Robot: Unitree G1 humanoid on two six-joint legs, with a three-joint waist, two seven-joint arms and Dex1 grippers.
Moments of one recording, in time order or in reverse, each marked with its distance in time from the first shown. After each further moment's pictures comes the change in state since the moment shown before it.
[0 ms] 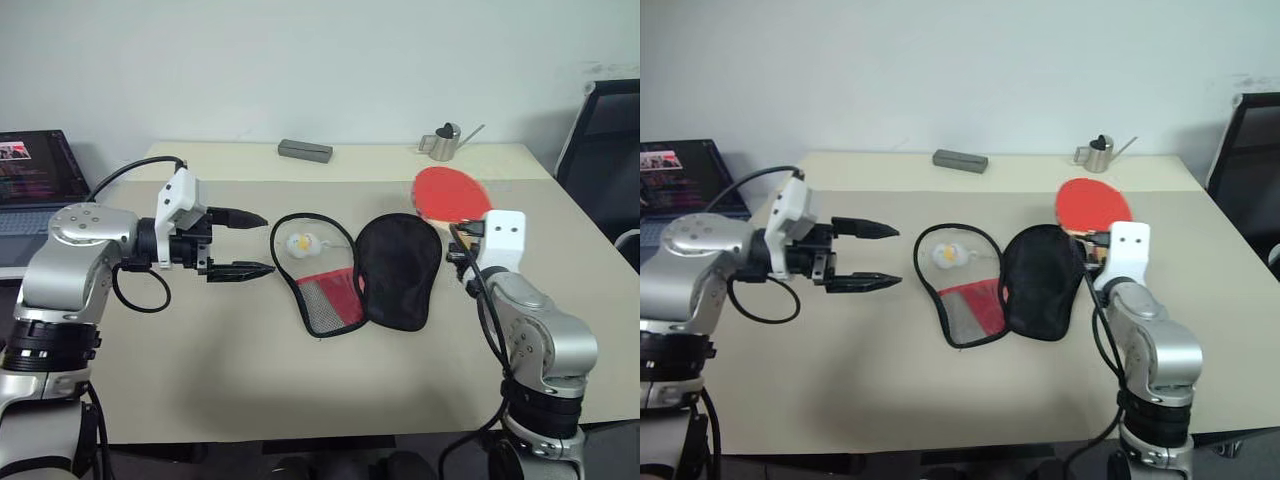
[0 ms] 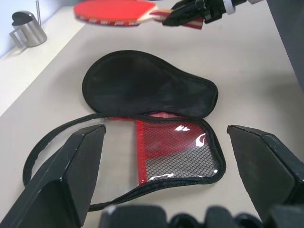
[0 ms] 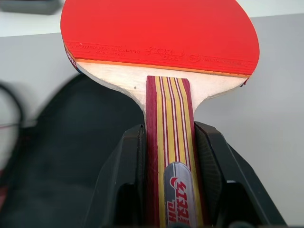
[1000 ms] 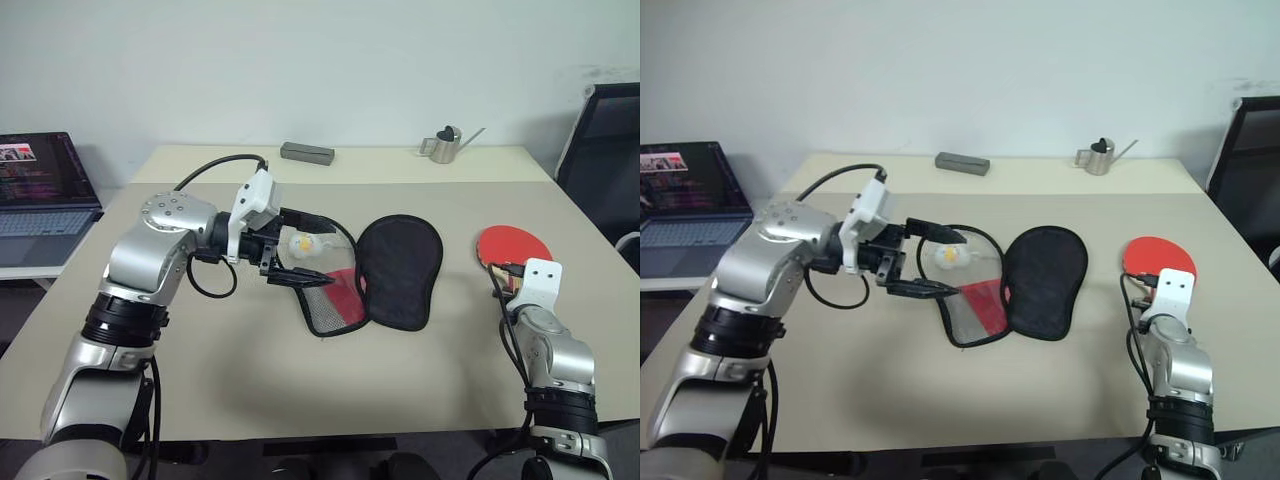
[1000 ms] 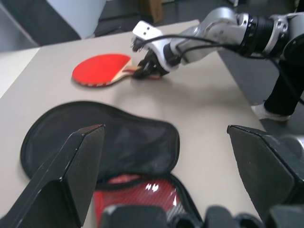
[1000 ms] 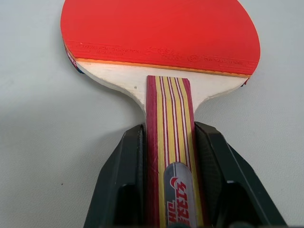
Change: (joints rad) left arm -0.157 -0.169 -0.192 -0.018 0.006 0.014 -0.026; right arm 0.143 -0.174 -0.162 0.574 -0.080 -0.487 -0.036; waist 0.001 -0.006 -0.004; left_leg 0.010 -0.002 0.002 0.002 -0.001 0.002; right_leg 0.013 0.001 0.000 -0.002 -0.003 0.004
